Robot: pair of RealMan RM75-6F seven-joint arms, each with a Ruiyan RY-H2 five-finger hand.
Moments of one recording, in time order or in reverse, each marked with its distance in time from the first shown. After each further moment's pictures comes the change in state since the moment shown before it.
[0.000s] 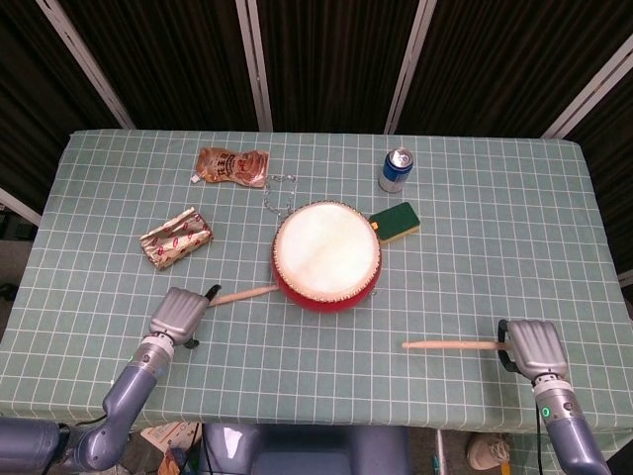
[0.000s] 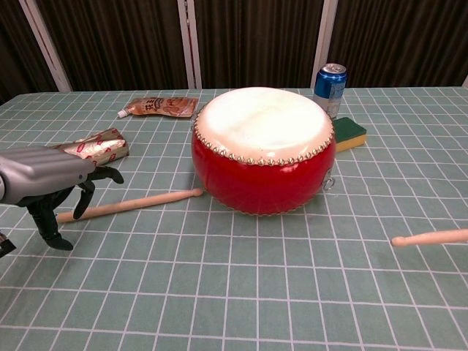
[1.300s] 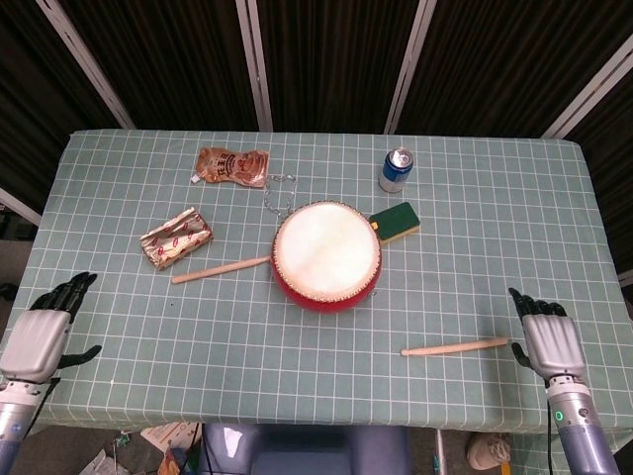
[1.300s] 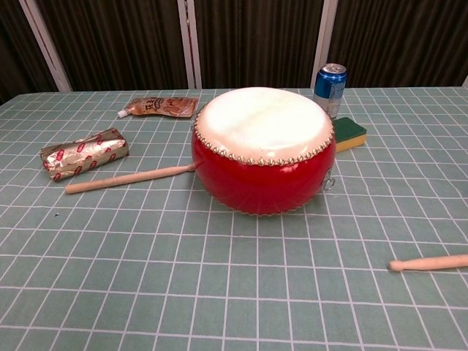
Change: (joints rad) left arm 0.511 0.322 0.118 0.077 0.673 0.368 -0.685; right arm -0.050 0.038 0.011 -0.028 -0.101 0.148 0.034
